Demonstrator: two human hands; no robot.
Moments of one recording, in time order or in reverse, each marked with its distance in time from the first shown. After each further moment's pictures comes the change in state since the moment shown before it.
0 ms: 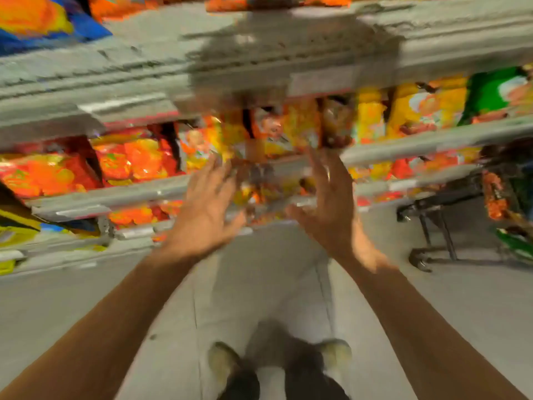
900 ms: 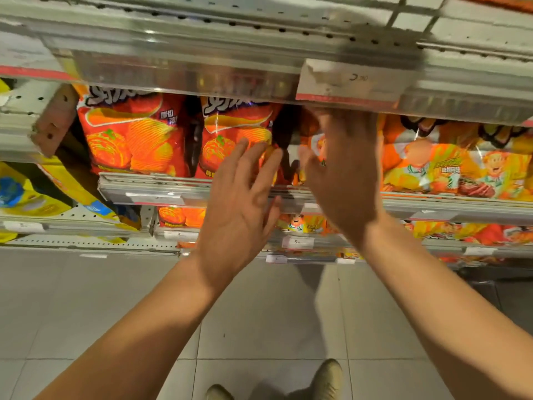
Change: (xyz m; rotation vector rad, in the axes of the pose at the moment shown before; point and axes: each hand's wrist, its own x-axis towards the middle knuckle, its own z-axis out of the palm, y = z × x) left_hand -0.039 -0.147 0.008 0.046 0.441 -0.107; right_hand 0.111 -0.158 0.141 -0.215 0.173 -0.333
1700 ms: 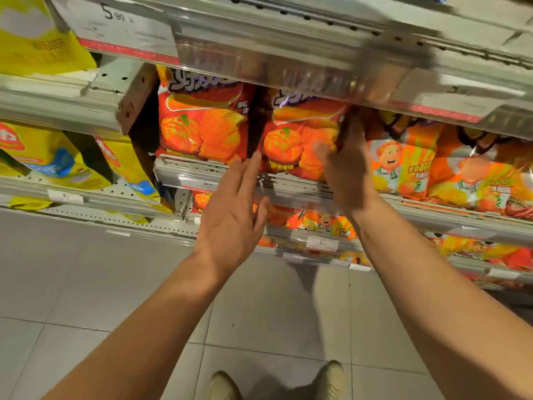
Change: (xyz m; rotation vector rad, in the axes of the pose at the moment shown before) left_hand -0.052 -0.062 -0.009 -0.117 -0.020 -0.328; right_hand 0.025 -0.040 0.061 0.703 -0.116 0.492
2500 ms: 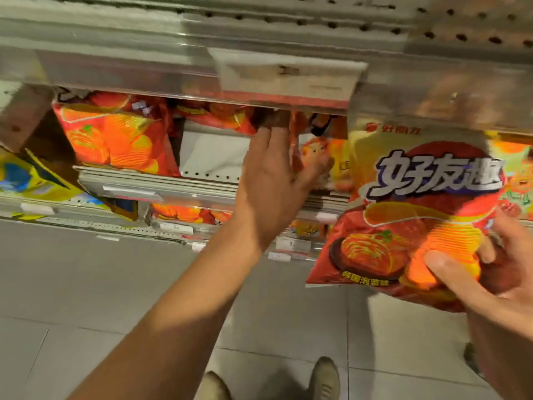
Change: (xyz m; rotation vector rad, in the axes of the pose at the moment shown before) left_hand 0.084 0.155 0.064 -0.323 0.033 -0.029; right_hand -0.079 0.081 -0.243 0.222 -0.013 0.315
